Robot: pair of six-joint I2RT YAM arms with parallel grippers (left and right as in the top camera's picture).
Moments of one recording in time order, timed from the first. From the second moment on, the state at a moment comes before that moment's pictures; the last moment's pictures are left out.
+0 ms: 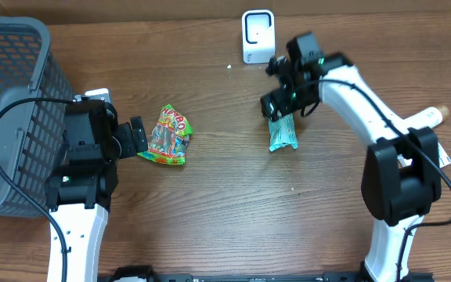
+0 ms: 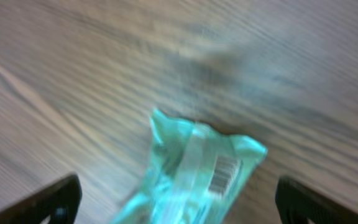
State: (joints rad) left arm 0.05 1.11 1.03 -0.74 -0.19 -0.10; right arm 0.32 2.08 1.73 -0.95 -0.23 -0.14
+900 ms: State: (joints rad) left arm 0.05 1.11 1.03 -0.74 -0.19 -0.10; right arm 0.50 1.93 1.54 -0.88 -0.29 0.70
